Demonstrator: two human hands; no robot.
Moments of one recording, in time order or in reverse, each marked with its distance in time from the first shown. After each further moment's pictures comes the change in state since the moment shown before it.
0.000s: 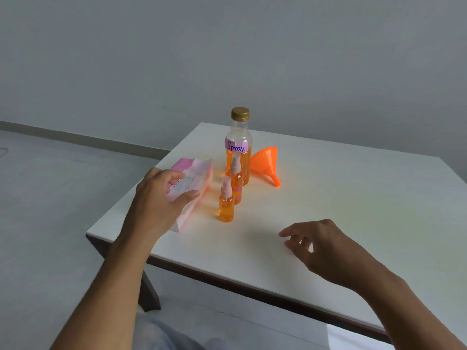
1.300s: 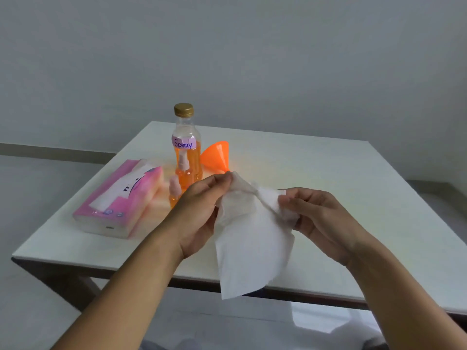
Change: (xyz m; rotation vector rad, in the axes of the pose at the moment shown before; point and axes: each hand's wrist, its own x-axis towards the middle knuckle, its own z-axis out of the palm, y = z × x) left_hand -0.043 0.134 0.055 -1.194 -0.686 -0.391; right_hand -0.037 0.003 -0.061 1.215 0.142 0.295
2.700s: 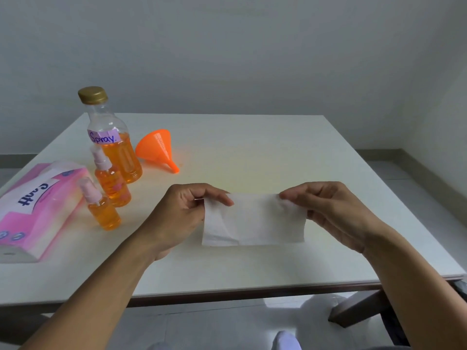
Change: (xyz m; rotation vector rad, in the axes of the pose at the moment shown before) left_hand 0.045 -0.049 0.044 0.560 -0.223 0.212; right_hand -0.036 0.006 -0.117 -0.134 0.164 0.018
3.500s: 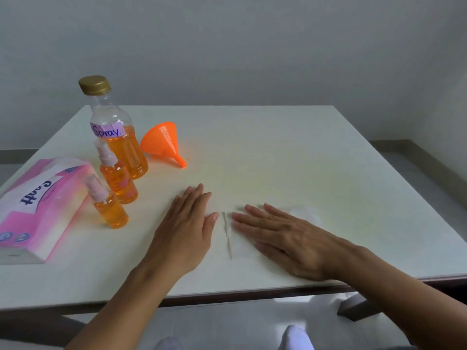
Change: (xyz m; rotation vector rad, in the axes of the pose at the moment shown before) left_hand -0.005 -0.066 -0.005 1.019 0.080 -0.026; right_hand 0.017 0.056 0.051 -1.275 -0.515 -0.461
